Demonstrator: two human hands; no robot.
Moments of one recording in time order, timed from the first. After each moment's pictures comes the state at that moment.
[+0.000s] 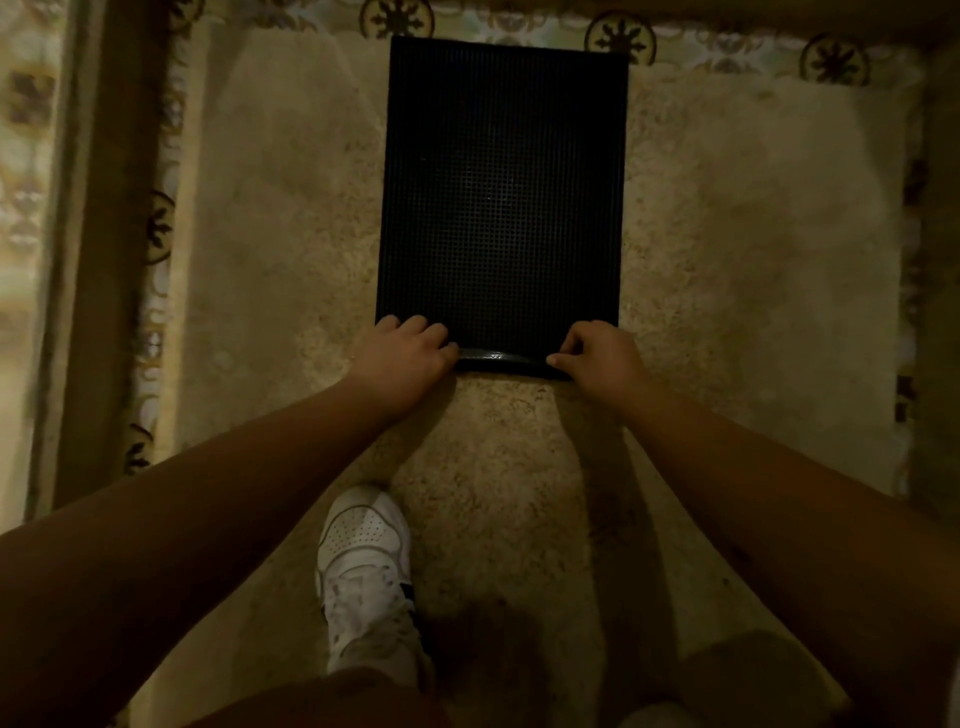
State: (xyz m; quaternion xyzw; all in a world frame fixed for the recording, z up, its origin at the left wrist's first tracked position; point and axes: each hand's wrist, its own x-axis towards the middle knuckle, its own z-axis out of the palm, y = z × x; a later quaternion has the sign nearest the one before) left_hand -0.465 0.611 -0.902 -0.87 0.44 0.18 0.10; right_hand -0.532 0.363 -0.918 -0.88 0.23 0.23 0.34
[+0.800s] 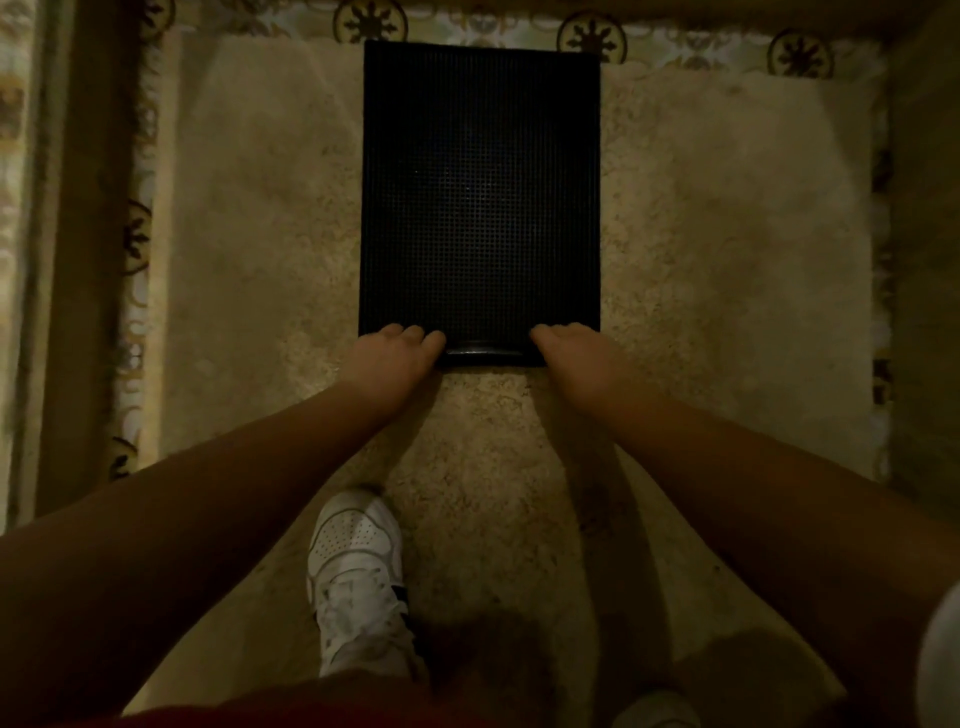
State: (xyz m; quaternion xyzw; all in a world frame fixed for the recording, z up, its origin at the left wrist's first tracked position) left_hand -0.468 0.601 -0.903 -0.90 0.36 0.23 0.09; right_hand -0.538 0.368 -0.902 -0.96 -0.03 0.25 0.08
